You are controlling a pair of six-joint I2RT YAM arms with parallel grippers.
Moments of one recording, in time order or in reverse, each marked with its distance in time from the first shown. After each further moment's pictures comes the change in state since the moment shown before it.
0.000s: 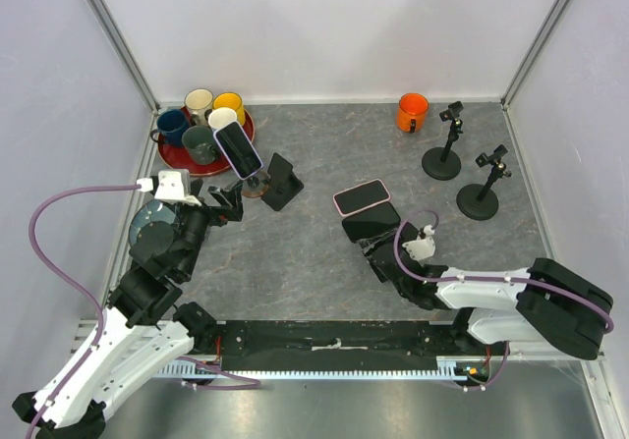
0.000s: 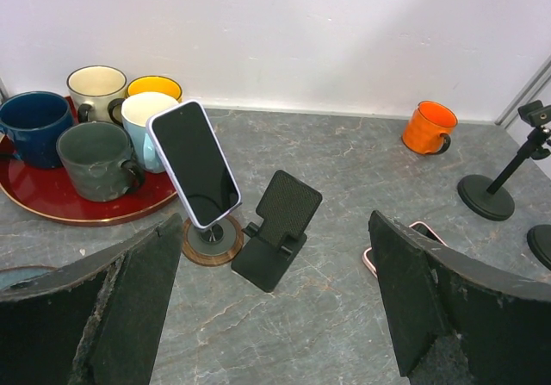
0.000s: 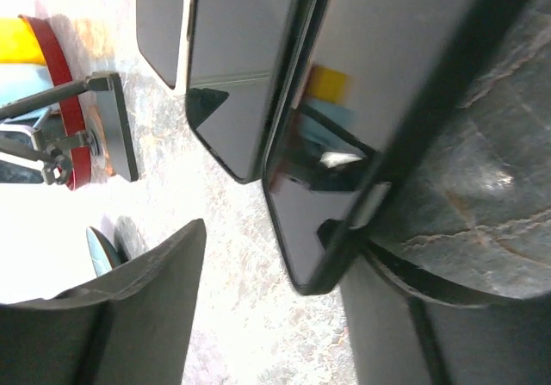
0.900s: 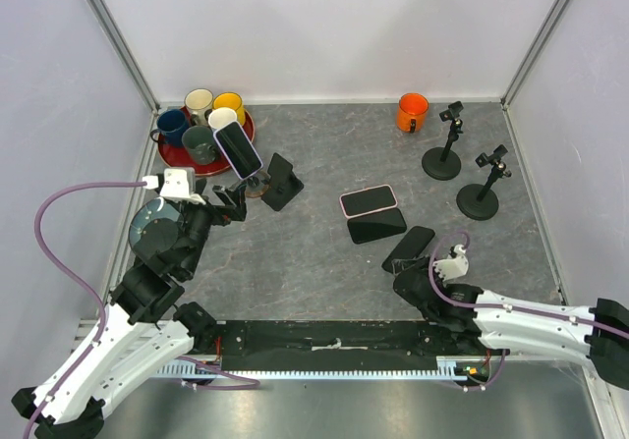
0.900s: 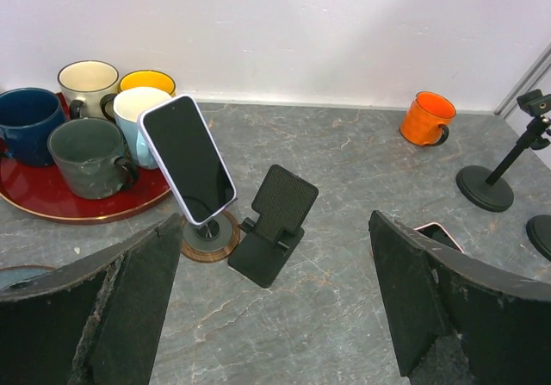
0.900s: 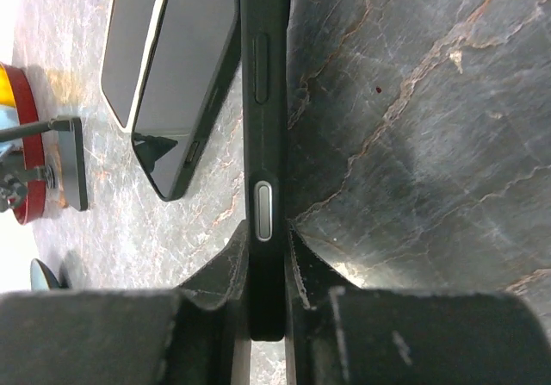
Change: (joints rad) left arm -0.014 0.024 0.003 0.000 0.001 0.000; right arm 0.132 -0.493 -0.142 -0.488 0.225 0.027
